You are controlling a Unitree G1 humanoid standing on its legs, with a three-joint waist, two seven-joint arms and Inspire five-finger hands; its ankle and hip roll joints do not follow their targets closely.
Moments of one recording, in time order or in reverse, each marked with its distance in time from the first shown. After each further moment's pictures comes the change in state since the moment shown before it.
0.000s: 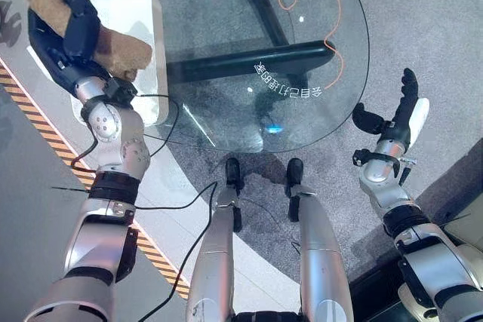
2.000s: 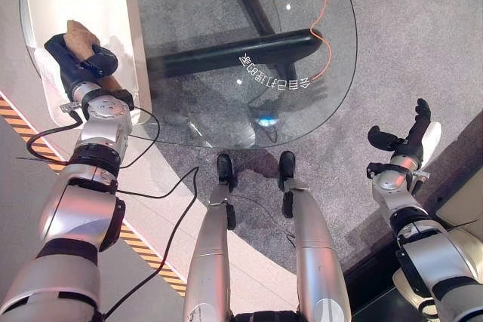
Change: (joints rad) left arm -0.213 0.110 -0.265 0.463 0.377 0.504 0.107; right arm -0.066 0.006 -0.011 0.301 0.049 -0.051 0.078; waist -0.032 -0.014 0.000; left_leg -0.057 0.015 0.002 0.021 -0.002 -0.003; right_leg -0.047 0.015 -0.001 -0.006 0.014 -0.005
